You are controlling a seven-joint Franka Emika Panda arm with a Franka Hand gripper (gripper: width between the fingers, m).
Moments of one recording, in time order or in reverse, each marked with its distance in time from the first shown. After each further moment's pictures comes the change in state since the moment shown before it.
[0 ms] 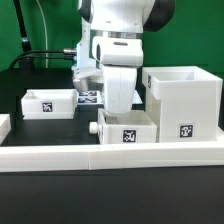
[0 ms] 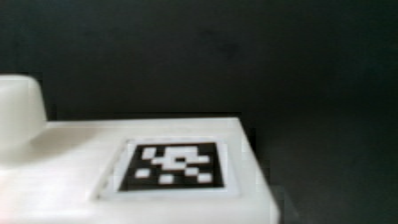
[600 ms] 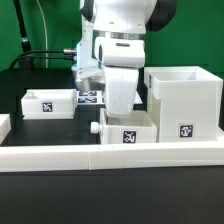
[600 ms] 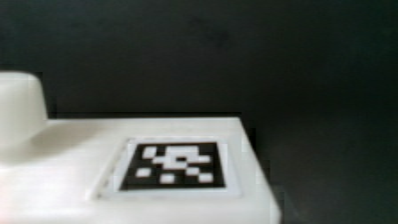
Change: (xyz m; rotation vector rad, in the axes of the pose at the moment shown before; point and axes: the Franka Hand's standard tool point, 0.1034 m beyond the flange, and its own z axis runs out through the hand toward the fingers) arm 0.005 -0.003 0.001 0.027 -0.008 0.043
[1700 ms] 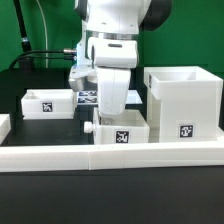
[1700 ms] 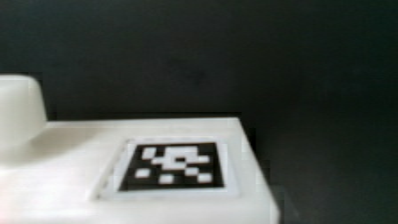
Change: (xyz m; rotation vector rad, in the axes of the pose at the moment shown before) arm -0.011 -0.005 0.001 0.007 0.001 -0.028
